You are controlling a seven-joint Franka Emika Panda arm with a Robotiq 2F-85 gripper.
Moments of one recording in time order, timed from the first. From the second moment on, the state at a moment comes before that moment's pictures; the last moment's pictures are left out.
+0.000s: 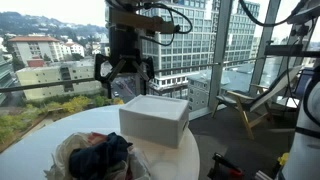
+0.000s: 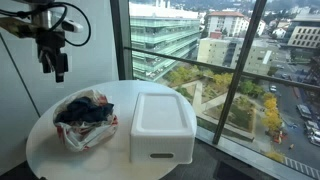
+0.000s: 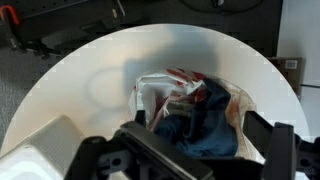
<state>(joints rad) 0.10 -0.32 0.22 -2.30 0.25 1.90 0.47</state>
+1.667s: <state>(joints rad) 0.26 0.08 0.34 -2.56 -0.07 2.89 0.65</state>
